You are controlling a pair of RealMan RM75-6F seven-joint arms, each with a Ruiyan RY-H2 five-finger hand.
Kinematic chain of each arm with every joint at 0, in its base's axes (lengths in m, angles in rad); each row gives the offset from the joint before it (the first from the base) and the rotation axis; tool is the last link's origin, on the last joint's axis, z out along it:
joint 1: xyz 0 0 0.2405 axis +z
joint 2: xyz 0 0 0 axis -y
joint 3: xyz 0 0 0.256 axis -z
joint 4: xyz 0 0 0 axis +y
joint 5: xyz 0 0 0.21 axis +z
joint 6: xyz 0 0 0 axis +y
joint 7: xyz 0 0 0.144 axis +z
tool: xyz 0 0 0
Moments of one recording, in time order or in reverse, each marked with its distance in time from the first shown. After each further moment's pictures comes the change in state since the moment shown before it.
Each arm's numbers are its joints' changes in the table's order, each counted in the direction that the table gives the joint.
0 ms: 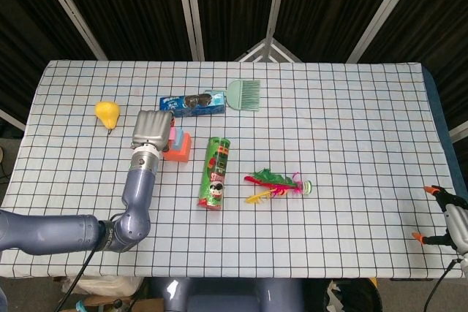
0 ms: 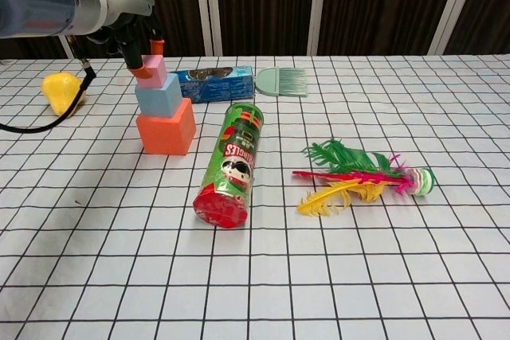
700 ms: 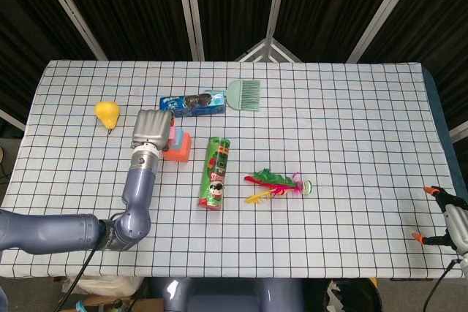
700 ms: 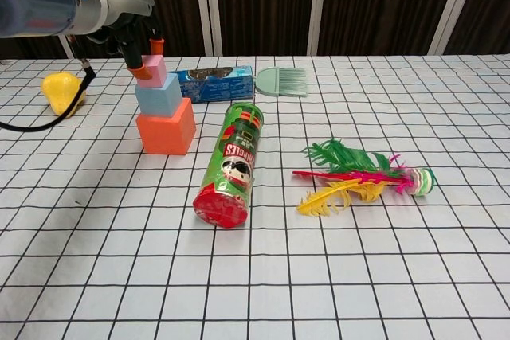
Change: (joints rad) left arm -0.004 0.002 -0.004 0.010 -0.010 -0.002 0.008; right arm 0.002 -0.004 0.001 -0.007 0.007 -0.008 -0.007
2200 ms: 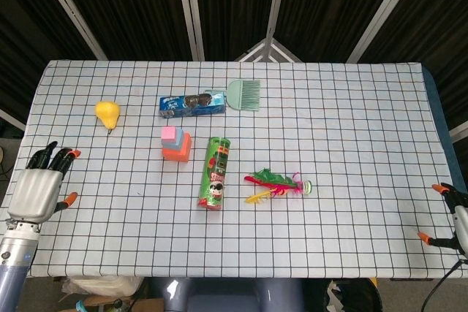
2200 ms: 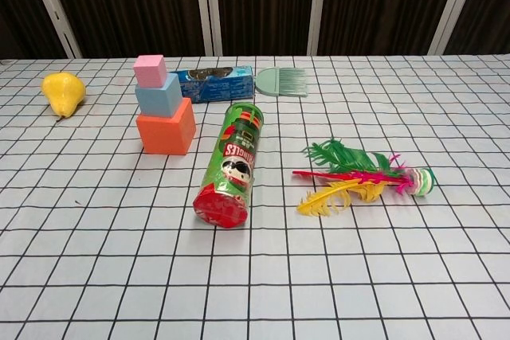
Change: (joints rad) left arm 0.788 -0.335 -0.478 -0.169 1.195 0.327 -0.590; right arm -0.054 -0.034 -0.006 -0.078 -0.023 0.140 -0.052
